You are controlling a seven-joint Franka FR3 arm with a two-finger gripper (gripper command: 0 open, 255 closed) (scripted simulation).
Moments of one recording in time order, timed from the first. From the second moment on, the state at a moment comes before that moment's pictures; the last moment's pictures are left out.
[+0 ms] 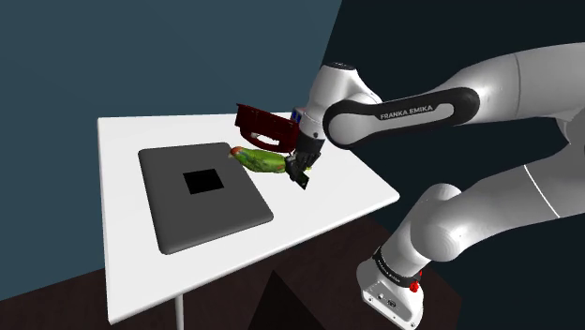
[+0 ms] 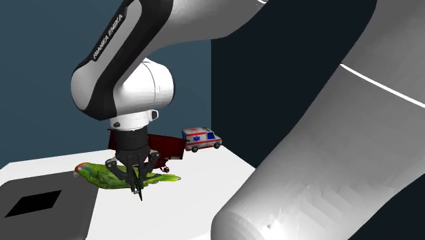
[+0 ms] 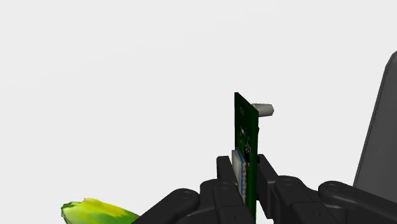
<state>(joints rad) 0.11 -0.49 0.19 -2.67 0.08 2.22 0.33</state>
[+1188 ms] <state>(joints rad) 0.11 -0.44 0.20 -2.71 0.08 2.32 0.33</state>
